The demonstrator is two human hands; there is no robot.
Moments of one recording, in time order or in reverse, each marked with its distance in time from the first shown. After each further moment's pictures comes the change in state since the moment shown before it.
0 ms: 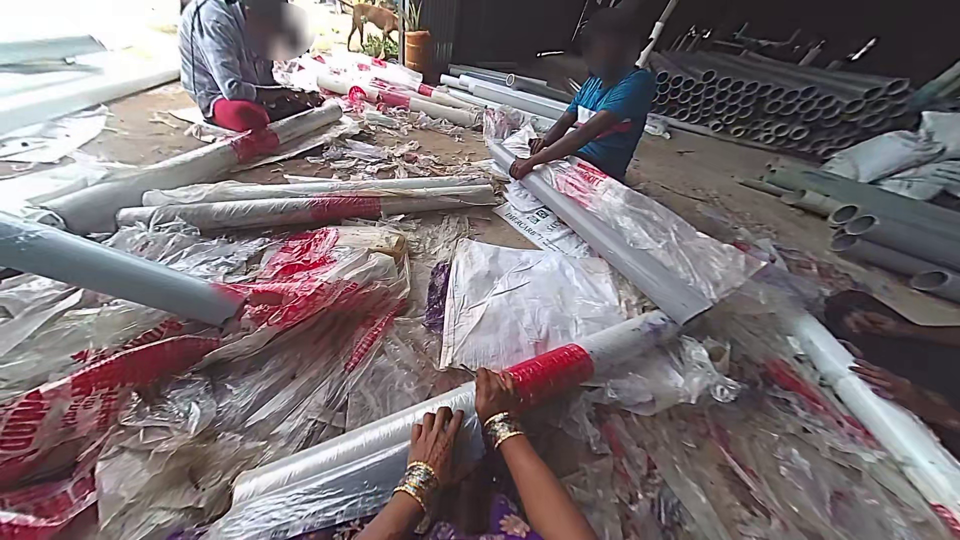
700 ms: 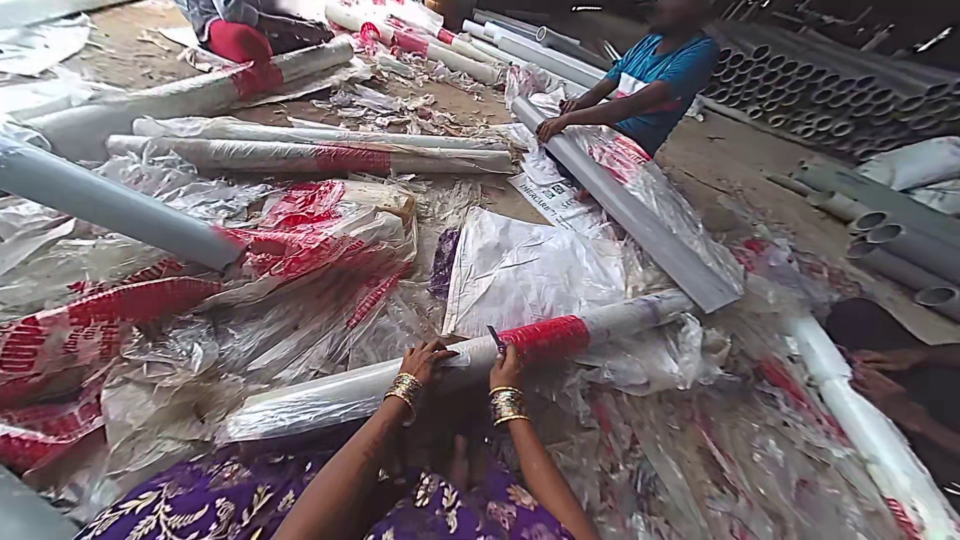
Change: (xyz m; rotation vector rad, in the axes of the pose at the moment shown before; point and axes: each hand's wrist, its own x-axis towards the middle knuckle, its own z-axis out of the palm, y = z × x) left_hand 0.052 -0.044 -0.032 -0.218 0.055 0.079; right_hand -0.017 -0.014 -0.032 0.424 0.125 0.365
